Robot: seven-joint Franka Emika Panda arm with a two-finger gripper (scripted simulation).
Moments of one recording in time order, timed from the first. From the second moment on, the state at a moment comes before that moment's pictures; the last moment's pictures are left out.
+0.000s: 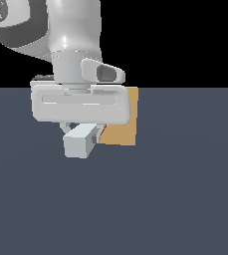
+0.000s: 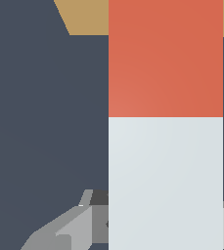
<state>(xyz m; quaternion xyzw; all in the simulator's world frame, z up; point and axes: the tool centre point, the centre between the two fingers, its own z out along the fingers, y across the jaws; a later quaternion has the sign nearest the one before) -0.065 -0.041 0.090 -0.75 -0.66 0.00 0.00</state>
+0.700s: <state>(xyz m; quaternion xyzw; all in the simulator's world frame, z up) -0.064 -0.038 0.092 -0.76 -0.65 0.00 0.00</state>
